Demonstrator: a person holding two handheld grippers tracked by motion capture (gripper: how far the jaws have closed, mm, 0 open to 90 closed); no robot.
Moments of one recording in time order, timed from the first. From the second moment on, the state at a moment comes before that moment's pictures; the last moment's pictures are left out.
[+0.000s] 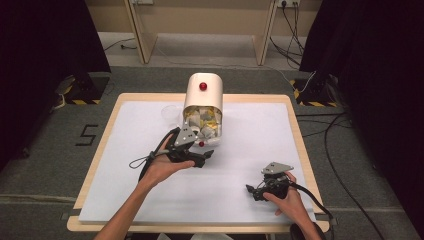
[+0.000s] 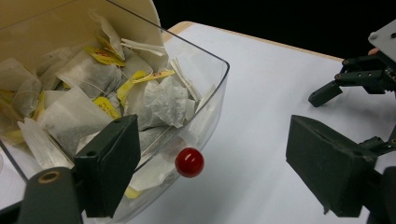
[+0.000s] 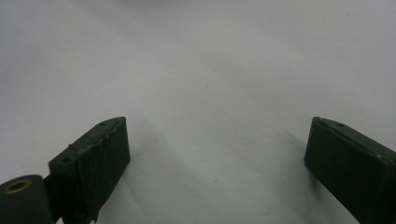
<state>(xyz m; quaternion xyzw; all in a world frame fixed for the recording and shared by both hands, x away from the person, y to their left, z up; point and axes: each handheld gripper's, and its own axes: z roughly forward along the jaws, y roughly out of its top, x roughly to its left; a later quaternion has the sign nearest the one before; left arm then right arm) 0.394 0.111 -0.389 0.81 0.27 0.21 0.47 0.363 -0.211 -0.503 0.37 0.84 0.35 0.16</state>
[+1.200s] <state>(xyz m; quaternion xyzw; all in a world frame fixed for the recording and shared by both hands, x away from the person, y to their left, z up) 0.380 0.114 -0.395 0.82 0.26 0.20 0.47 0.363 -0.211 -0.503 0.37 0.84 0.35 0.16</state>
